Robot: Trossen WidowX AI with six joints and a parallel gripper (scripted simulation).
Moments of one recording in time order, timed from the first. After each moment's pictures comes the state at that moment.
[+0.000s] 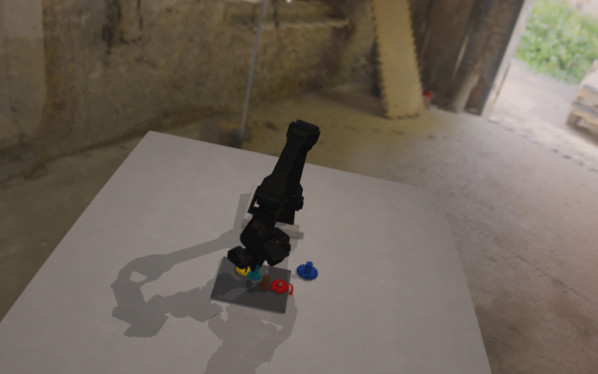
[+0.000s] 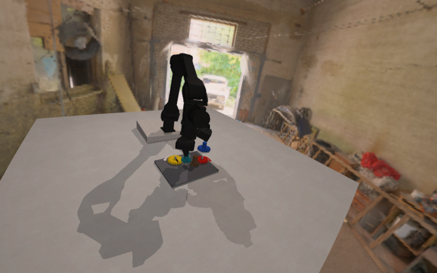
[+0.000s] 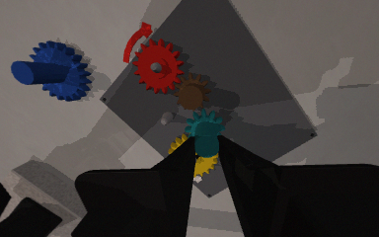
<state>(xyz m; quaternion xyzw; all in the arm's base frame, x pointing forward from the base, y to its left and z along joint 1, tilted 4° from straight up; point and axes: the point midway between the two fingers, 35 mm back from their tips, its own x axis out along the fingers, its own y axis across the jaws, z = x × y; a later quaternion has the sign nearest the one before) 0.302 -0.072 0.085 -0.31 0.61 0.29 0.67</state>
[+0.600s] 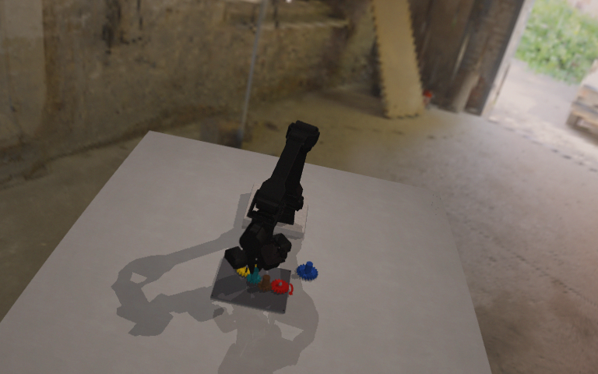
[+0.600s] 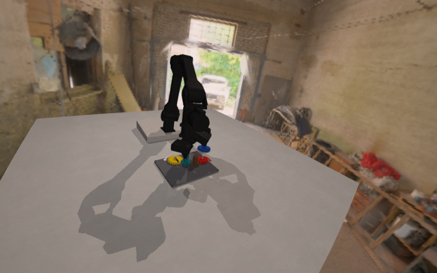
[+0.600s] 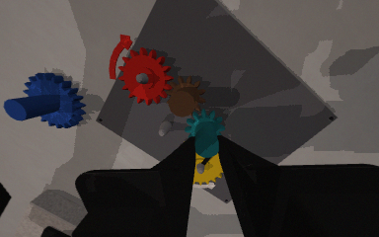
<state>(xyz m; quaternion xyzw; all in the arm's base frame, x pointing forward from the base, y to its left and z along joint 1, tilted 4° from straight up) 0.303 -0.072 0.073 -0.24 0.63 0.23 0.70</state>
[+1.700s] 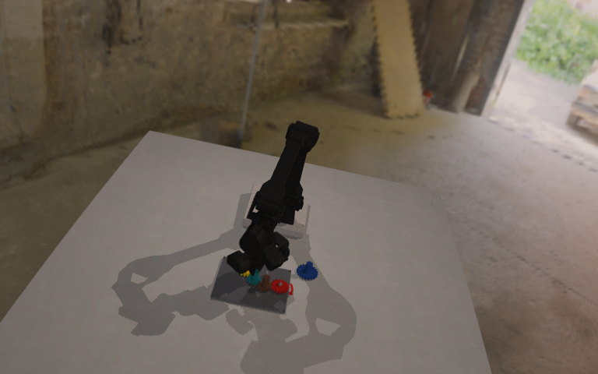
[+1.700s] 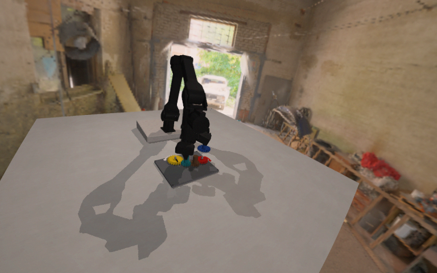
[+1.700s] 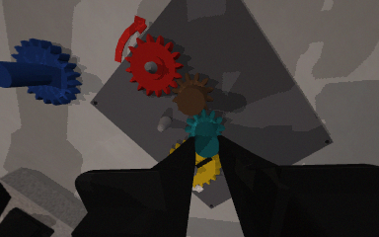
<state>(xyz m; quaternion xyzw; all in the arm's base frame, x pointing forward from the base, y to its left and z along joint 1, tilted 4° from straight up) 0.304 -0.071 0.069 -0.30 0.61 0.29 0.67</state>
